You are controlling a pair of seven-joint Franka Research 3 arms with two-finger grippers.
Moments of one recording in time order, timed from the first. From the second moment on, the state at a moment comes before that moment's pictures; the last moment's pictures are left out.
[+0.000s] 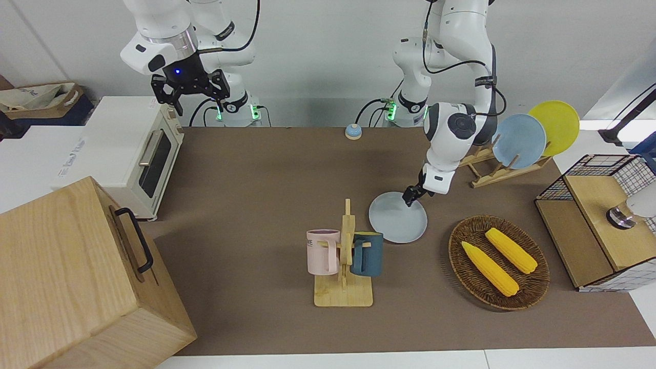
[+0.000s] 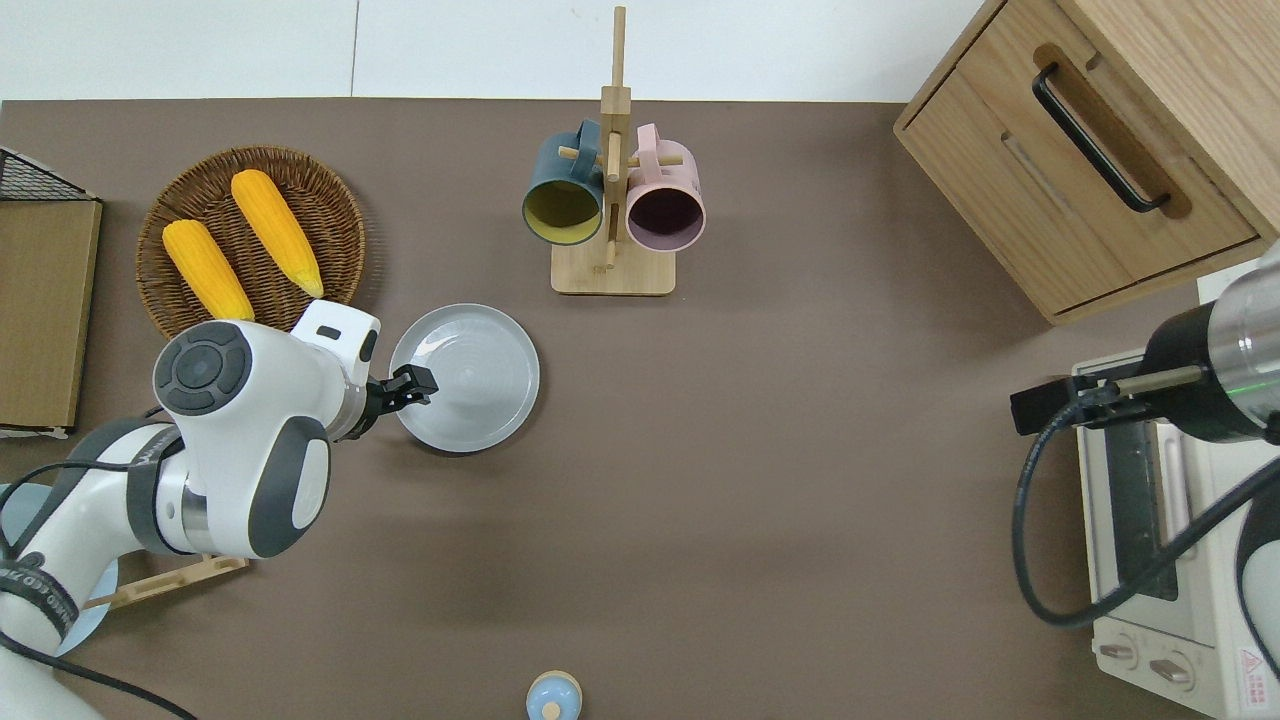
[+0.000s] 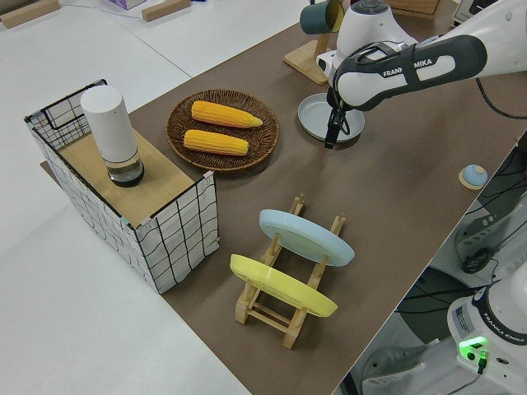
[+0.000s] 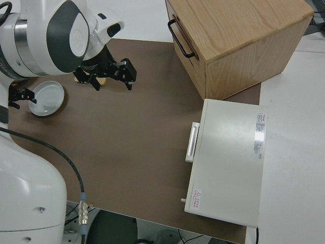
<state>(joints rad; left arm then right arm) -0.08 0.17 -0.13 -2.17 -0.03 2.33 -0.59 0.02 -0.01 0.12 -1.48 0.00 1.39 0.03</state>
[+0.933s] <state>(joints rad) -0.08 0.19 -0.13 -2.18 -0.03 2.34 -0.59 0.02 -0.01 0.12 -1.48 0.00 1.39 0.03</state>
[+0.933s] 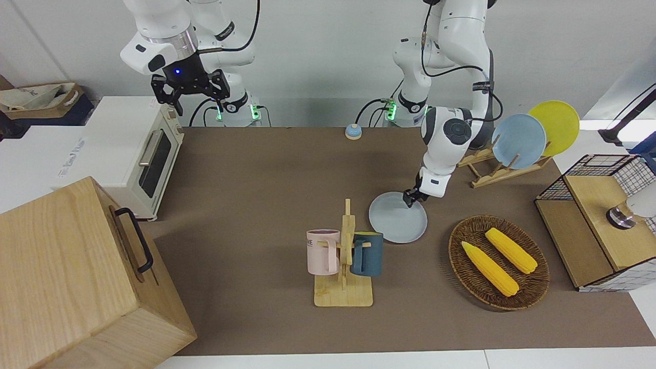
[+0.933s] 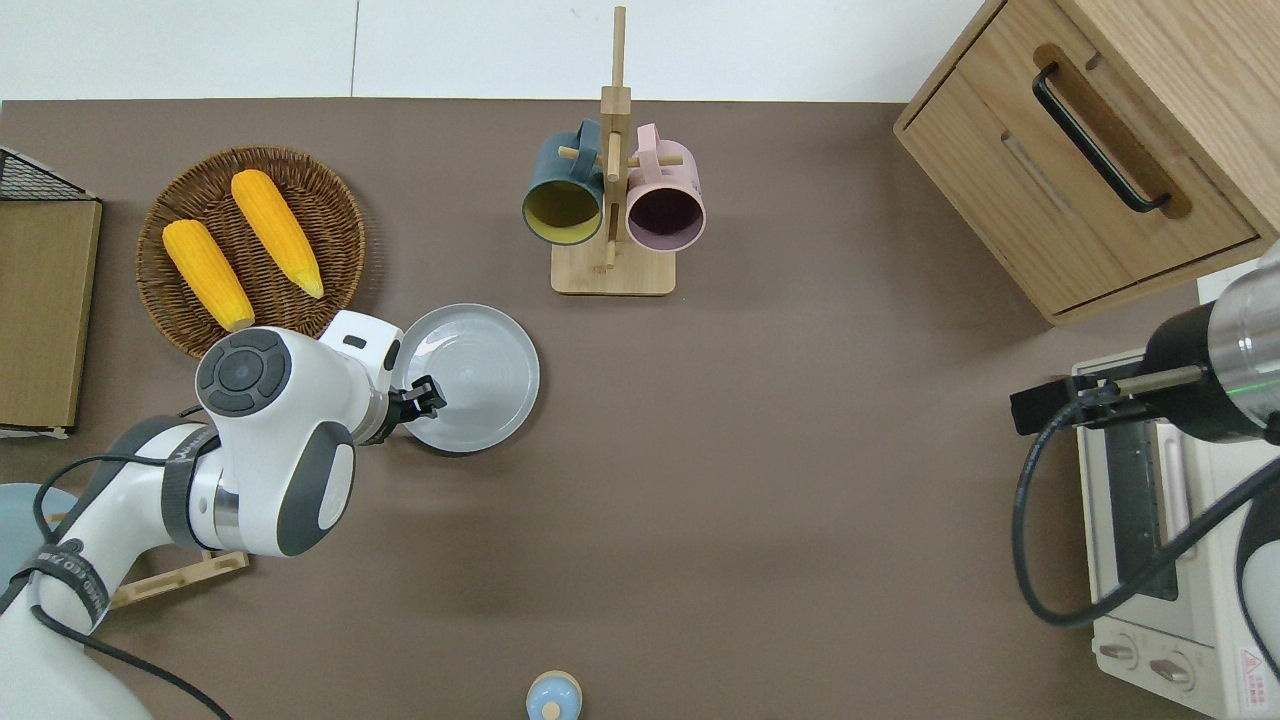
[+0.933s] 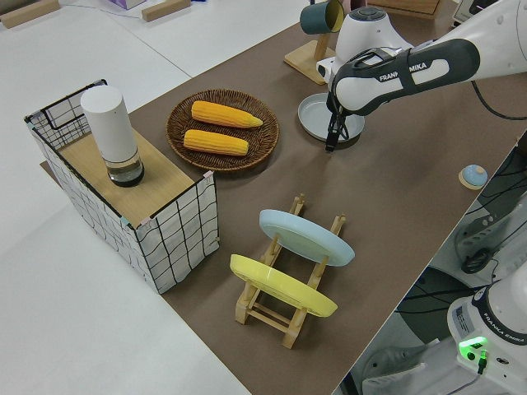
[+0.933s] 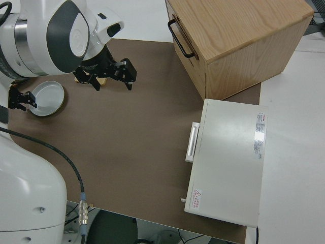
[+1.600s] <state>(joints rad) -0.08 0.19 -0.13 -2.18 -0.03 2.35 -0.60 0.02 -0.01 0.12 -1.48 0.00 1.39 0.03</state>
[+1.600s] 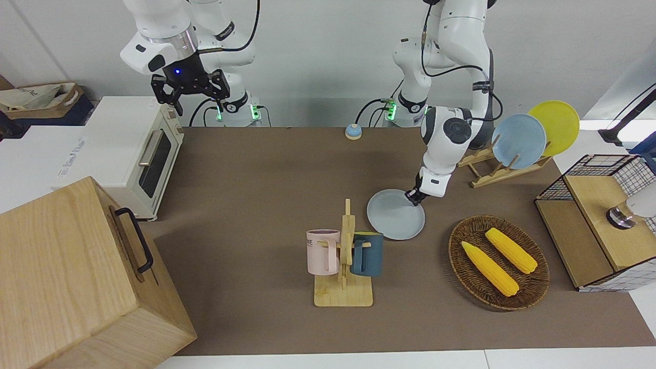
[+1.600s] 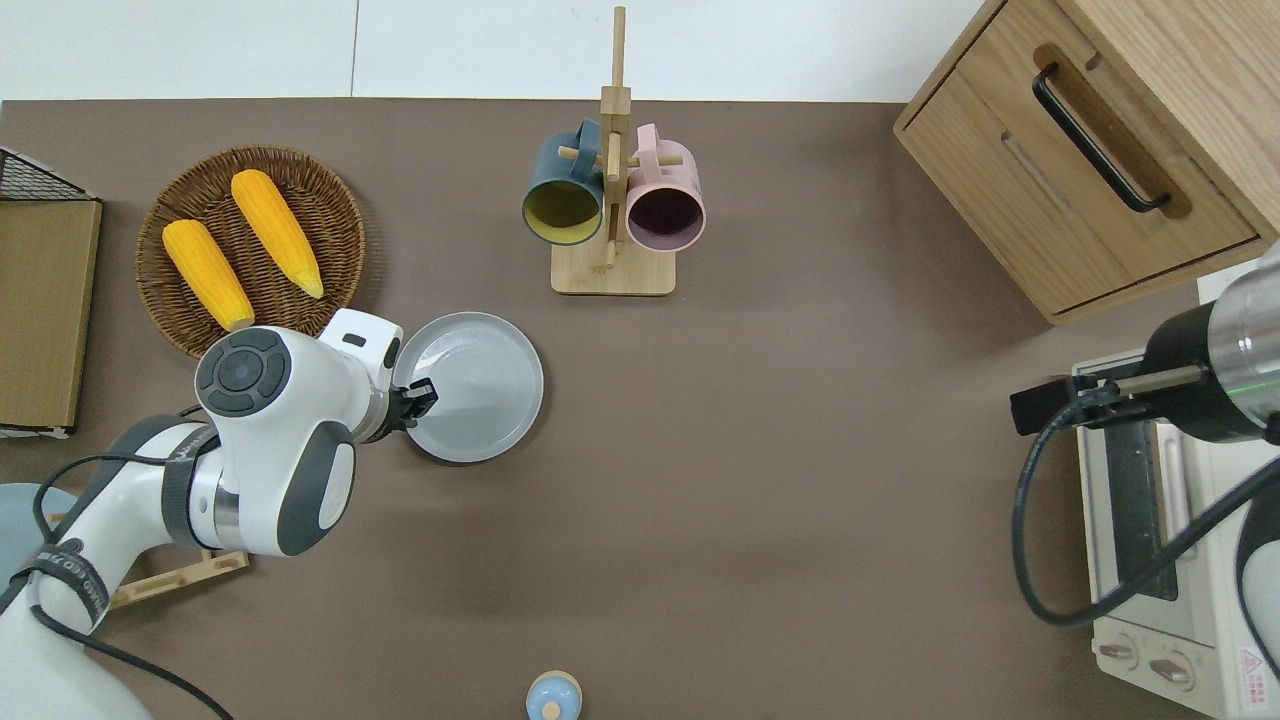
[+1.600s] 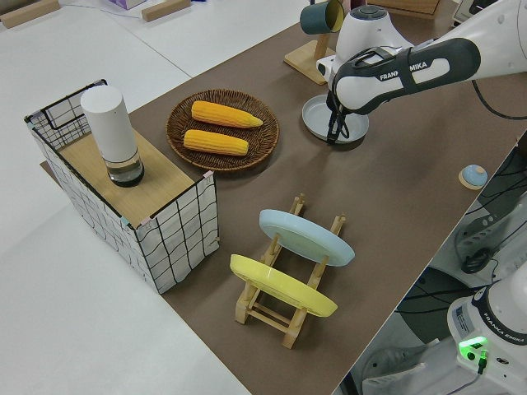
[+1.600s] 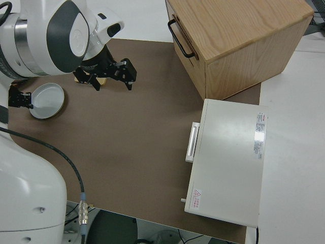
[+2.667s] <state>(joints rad) -0.14 0.19 -0.15 -2.18 -0.02 2.35 -0.72 0.02 -0.01 0.12 -1.48 0.00 1.39 0.03</state>
